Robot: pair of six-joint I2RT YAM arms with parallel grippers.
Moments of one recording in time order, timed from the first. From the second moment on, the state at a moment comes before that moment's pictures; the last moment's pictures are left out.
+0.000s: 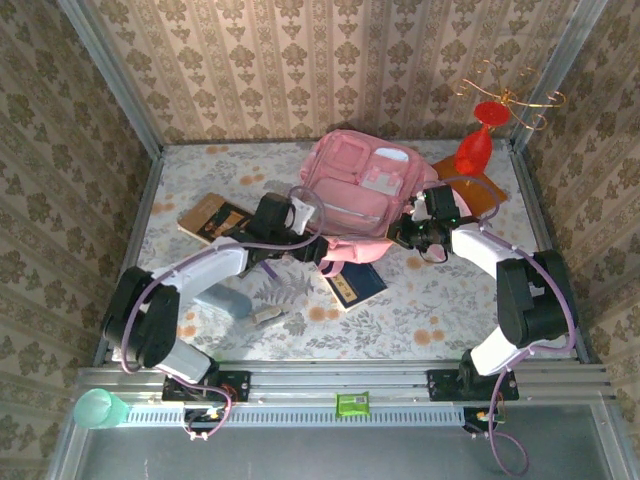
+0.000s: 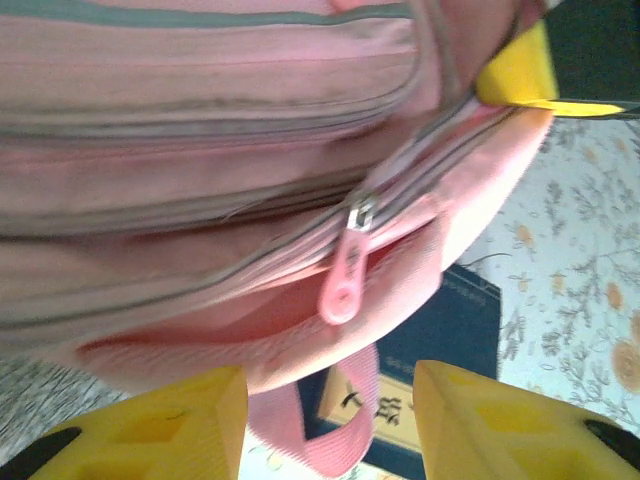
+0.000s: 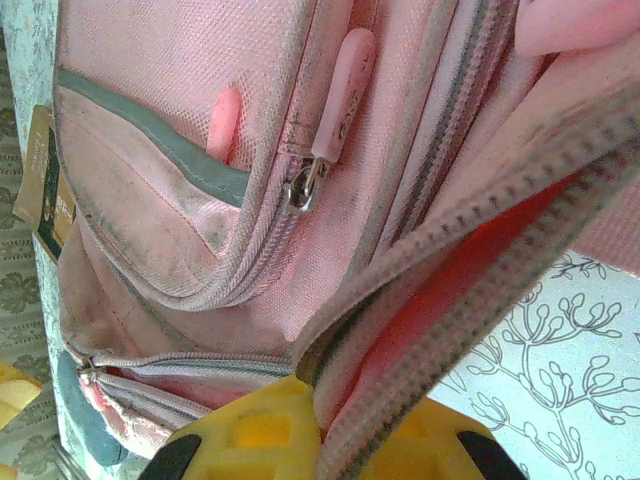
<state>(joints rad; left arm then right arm) -0.62 1.52 0.95 -0.21 0.43 -0.19 0.17 1.59 0.91 -0.25 -0.51 0.60</state>
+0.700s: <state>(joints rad) -0.65 1.74 1.10 -0.26 0.48 -0.22 0.17 1.62 0.91 -0.22 -0.52 0.61</state>
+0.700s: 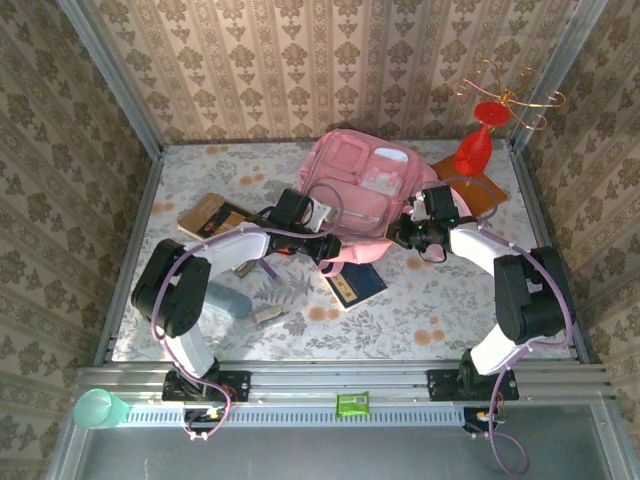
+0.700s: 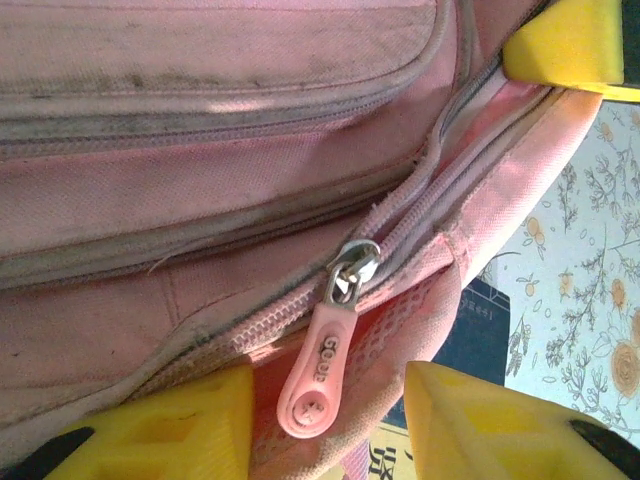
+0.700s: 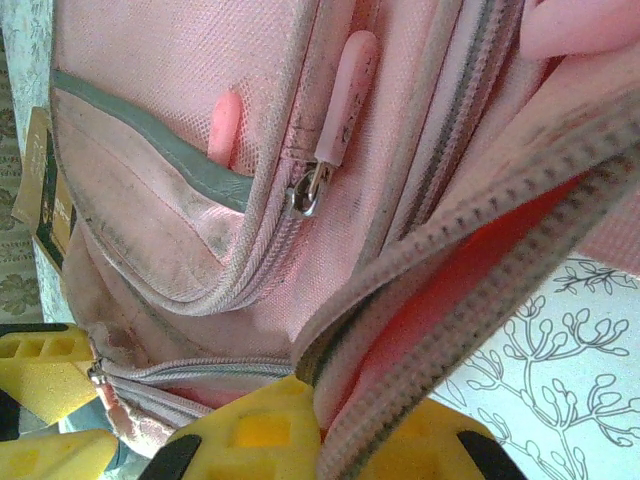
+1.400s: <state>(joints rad) -0.62 1.80 1.13 -0.22 0.50 -0.25 0.17 1.63 0.91 -0.23 -0.49 0.56</state>
